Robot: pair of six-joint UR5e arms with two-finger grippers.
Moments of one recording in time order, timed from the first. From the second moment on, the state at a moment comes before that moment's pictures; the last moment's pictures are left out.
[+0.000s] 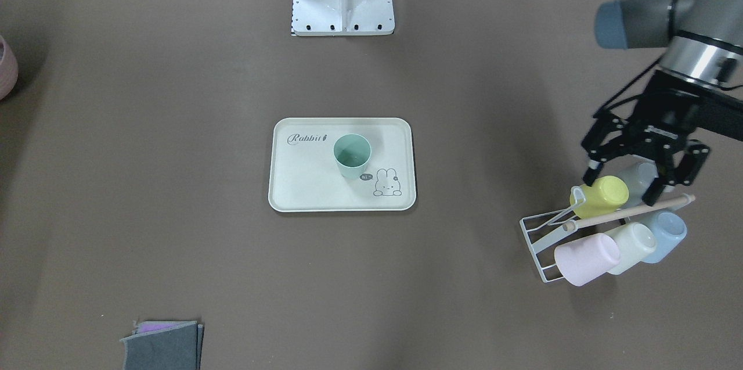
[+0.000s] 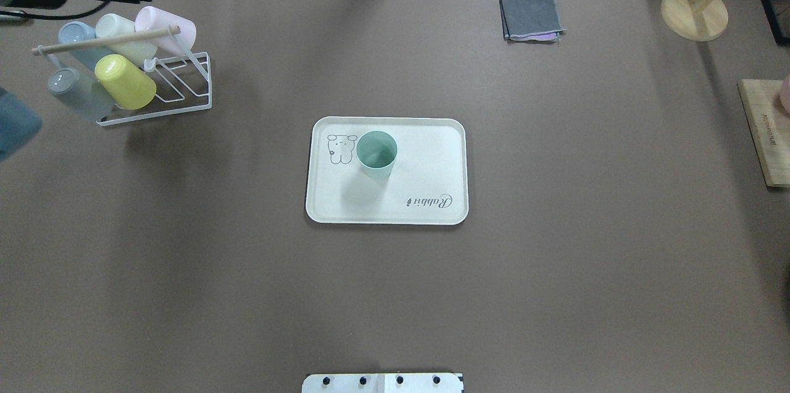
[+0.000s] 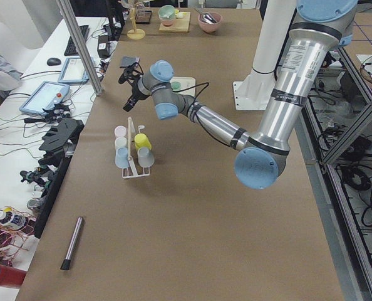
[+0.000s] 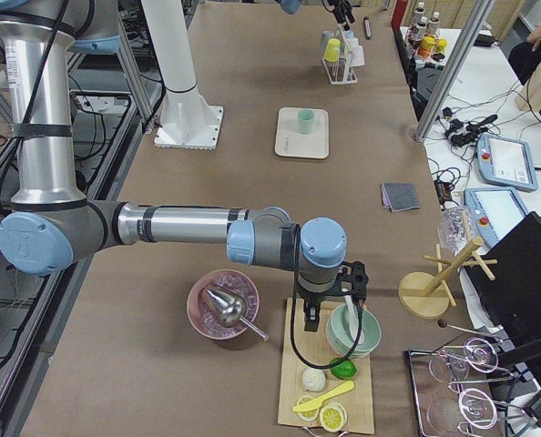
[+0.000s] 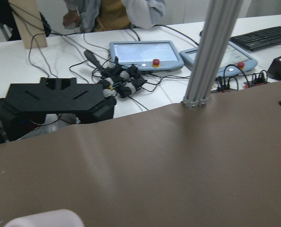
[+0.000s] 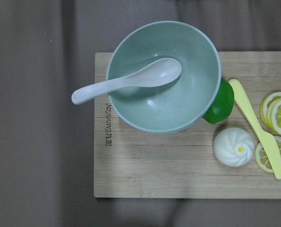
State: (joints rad) left arm -1.17 -1.87 -1.68 -2.32 -2.04 -0.74; right arm 1.68 -1.56 1.60 -1.66 2.36 -0.07
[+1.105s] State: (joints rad) left arm -1.63 -1.74 -1.56 -1.81 -2.34 -0.06; right arm 1.68 -1.56 1.60 -1.66 2.39 -0.07
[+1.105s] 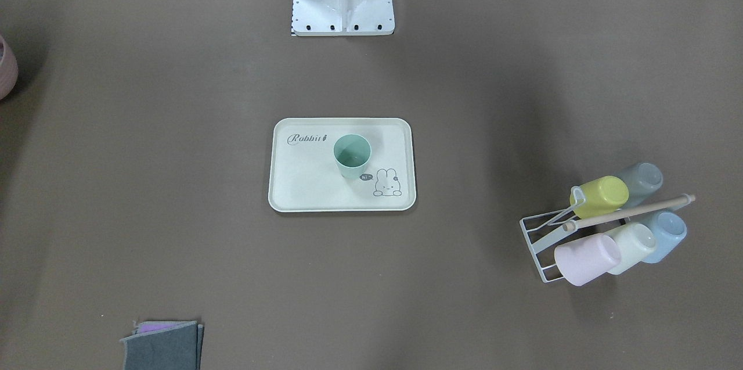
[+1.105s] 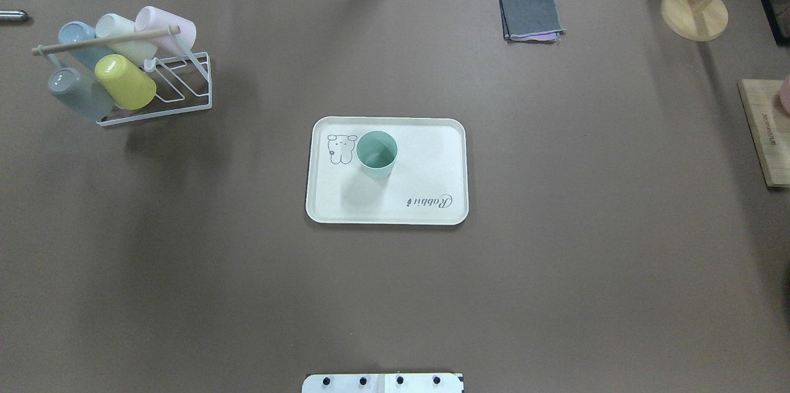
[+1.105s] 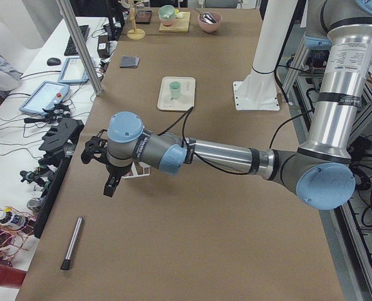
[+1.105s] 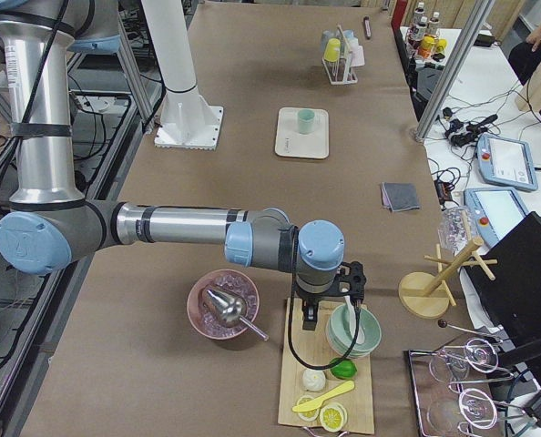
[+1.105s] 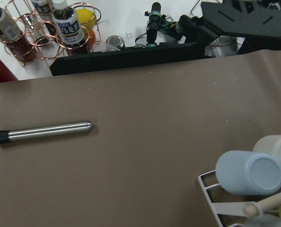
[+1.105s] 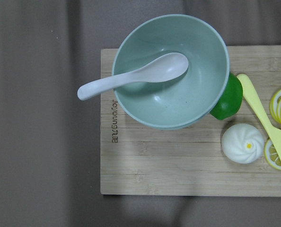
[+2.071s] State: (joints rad) left arm -1.65 -1.72 -1.55 -1.42 -2.33 -0.03; right arm 1.68 -1.57 1.60 -1.66 2.39 -0.07
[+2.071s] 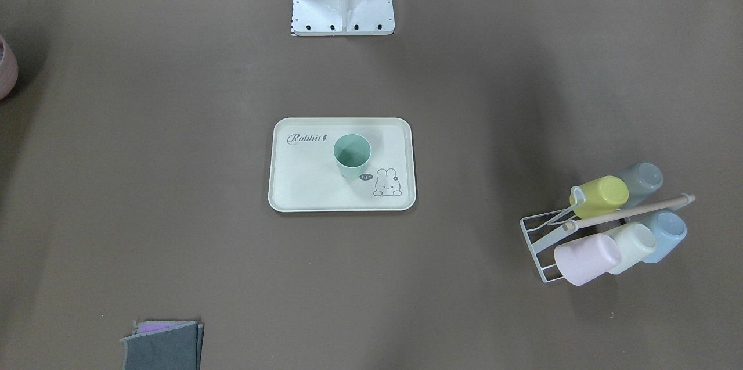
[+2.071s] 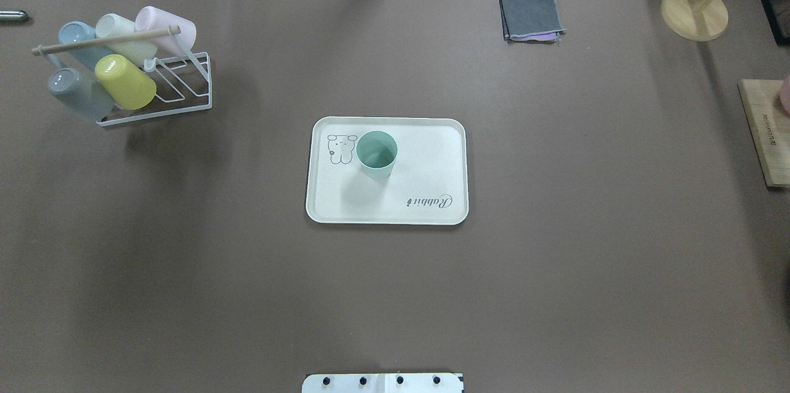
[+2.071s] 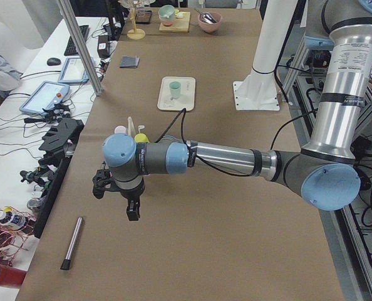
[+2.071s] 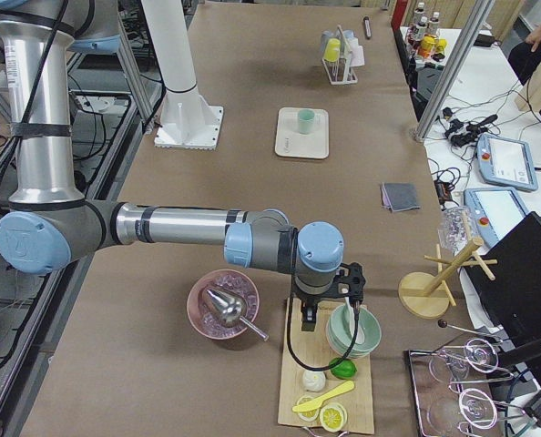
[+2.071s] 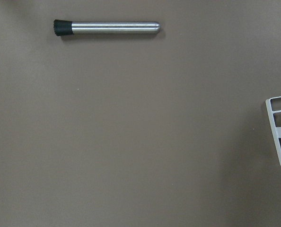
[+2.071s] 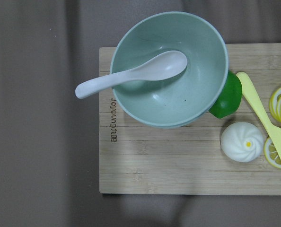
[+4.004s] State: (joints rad) left arm -1.67 -1.63 -1.61 -1.39 -2.30 0.08; right arm 1.67 -1.57 1.60 -1.66 2.39 -0.08
